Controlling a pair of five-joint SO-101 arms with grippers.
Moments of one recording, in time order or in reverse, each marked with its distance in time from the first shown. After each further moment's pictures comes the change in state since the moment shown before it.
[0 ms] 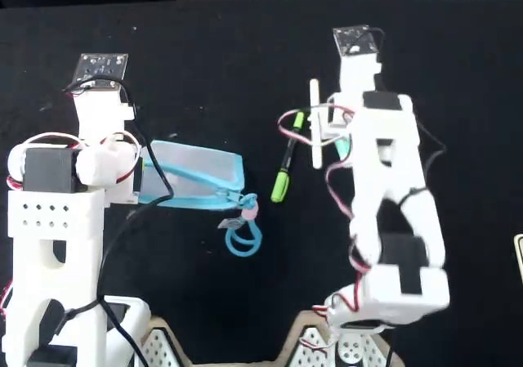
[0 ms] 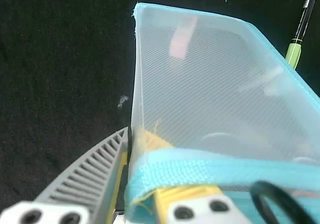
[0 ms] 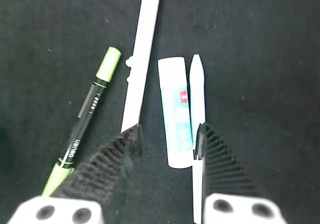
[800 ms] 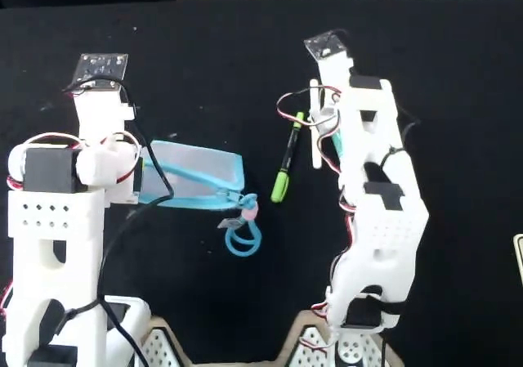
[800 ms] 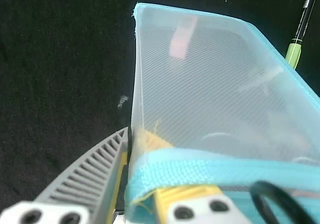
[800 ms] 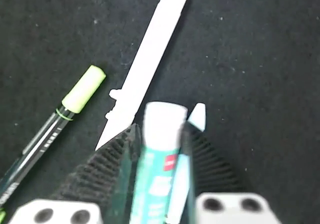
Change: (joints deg) left arm 0.0 0.0 0.0 0.0 0.0; right arm 0.0 28.7 -22.9 0.0 17.7
